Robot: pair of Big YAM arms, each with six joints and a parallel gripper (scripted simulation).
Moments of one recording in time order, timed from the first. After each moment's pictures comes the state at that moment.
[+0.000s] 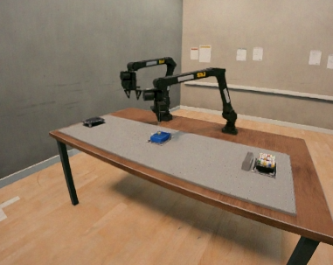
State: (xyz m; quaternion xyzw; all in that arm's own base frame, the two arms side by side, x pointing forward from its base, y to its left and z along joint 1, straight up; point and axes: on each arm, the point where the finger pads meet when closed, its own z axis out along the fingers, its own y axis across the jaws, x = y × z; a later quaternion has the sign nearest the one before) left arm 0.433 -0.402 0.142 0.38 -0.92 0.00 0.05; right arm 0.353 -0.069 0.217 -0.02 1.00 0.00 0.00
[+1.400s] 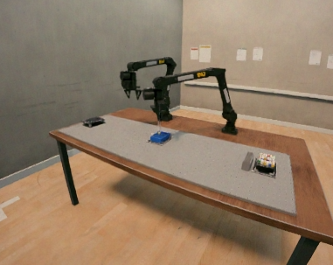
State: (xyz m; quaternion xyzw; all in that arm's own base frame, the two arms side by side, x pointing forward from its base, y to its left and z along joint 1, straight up) left arm 0.432 -0.401 0.148 0.38 -0.92 0.00 0.06; right arm 0.353 -0.069 0.217 -0.02 1.00 0.00 0.00
